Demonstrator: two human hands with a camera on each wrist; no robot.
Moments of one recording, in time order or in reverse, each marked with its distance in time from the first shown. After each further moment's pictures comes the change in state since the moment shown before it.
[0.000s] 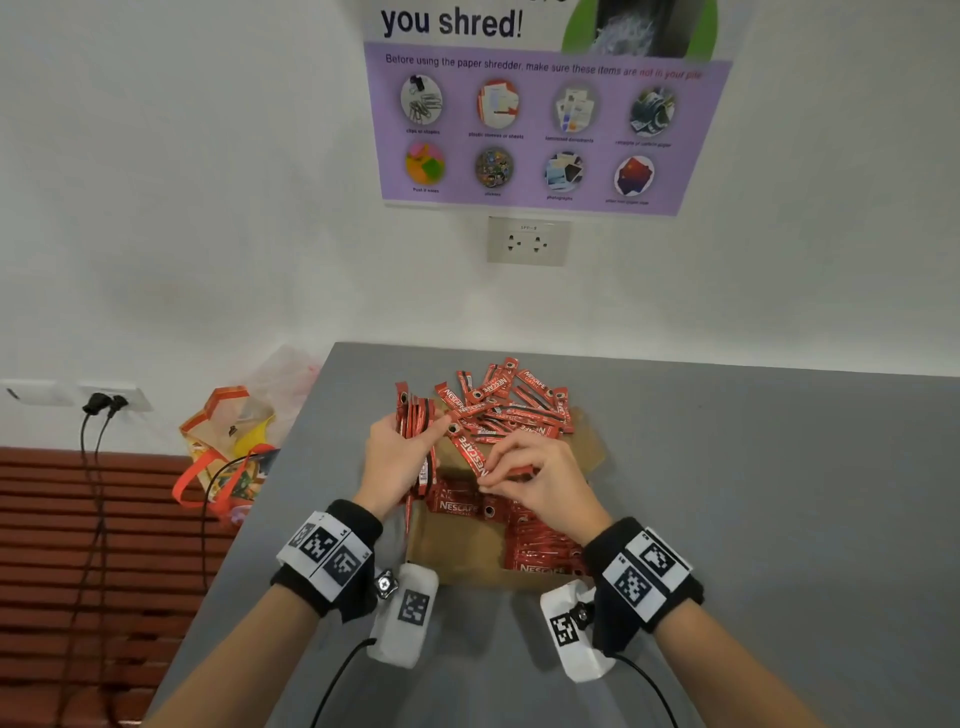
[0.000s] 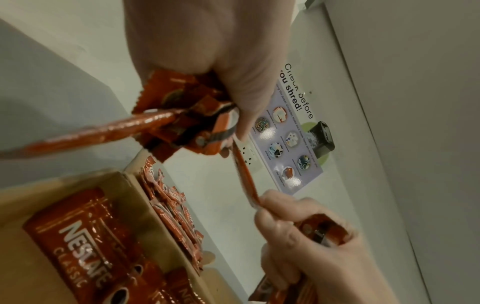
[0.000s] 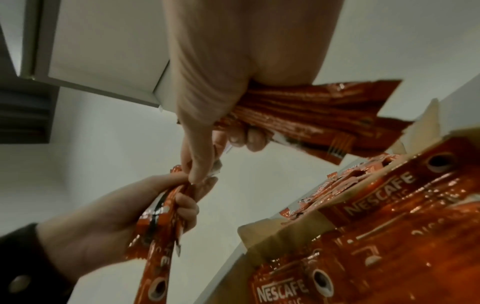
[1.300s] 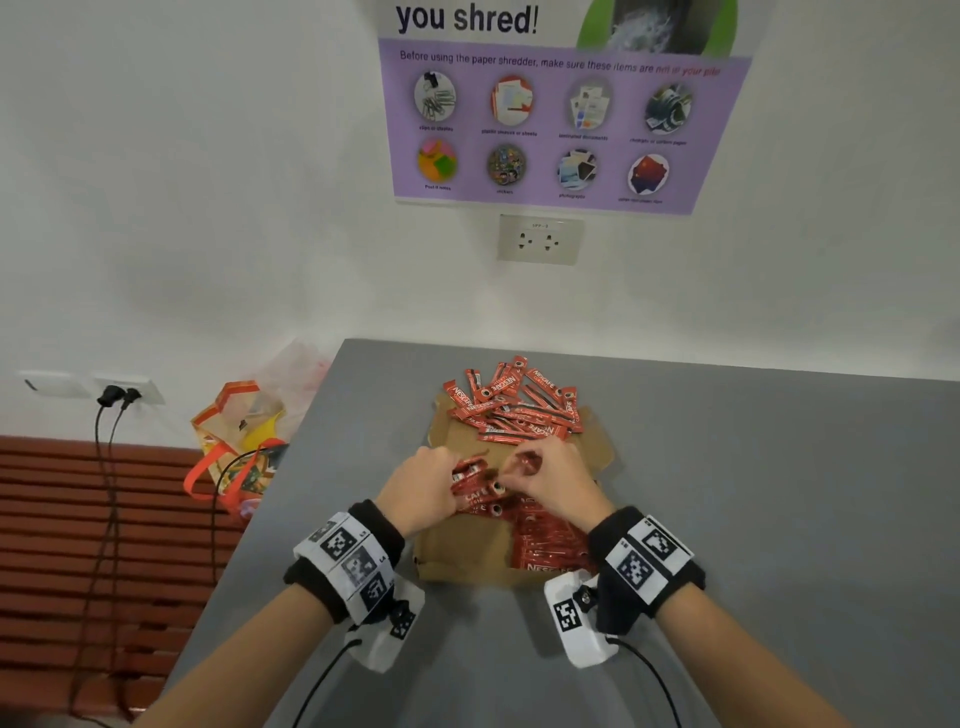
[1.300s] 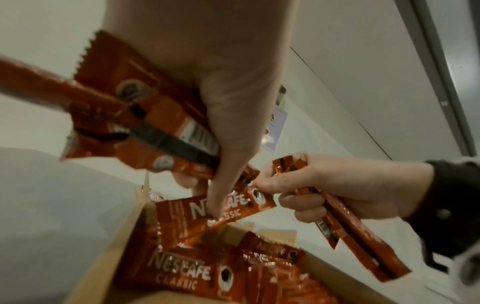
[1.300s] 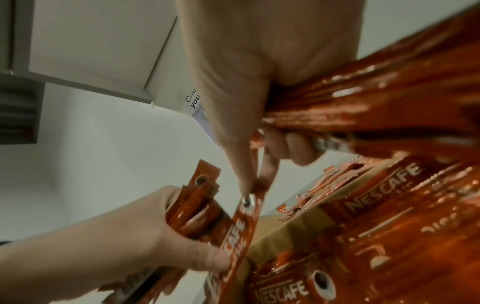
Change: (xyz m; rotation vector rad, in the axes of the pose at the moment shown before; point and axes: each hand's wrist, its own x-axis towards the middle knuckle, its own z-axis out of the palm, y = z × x) left_hand -0.001 -0.027 0.003 0.975 -0.468 0.188; right_hand 0.011 0.007 -0.001 -0.229 -0.120 0.410
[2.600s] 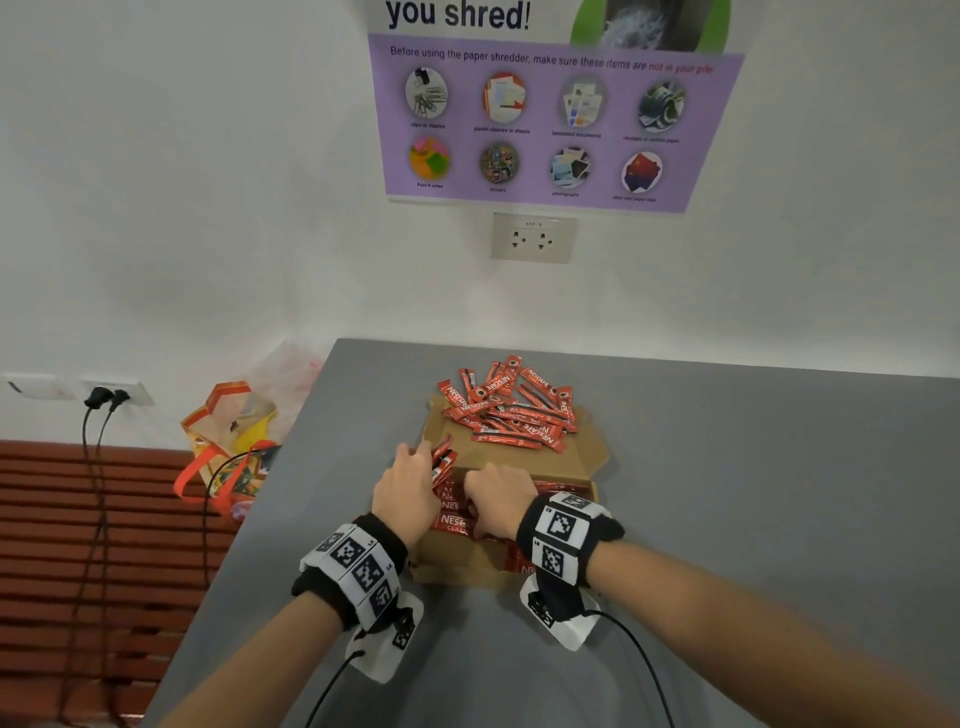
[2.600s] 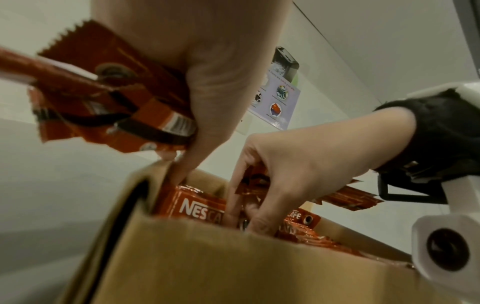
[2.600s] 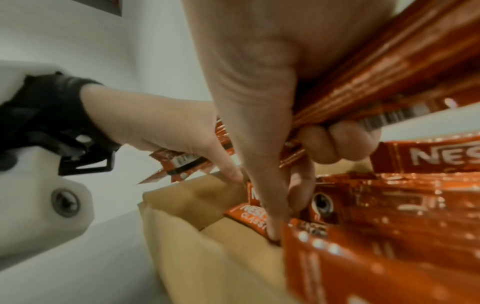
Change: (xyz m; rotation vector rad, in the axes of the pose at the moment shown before) left_hand 0.007 -0.016 0.026 -0.021 0.190 -0.229; right_hand 0.015 -0.026 0.041 -0.840 -0.366 -0.098
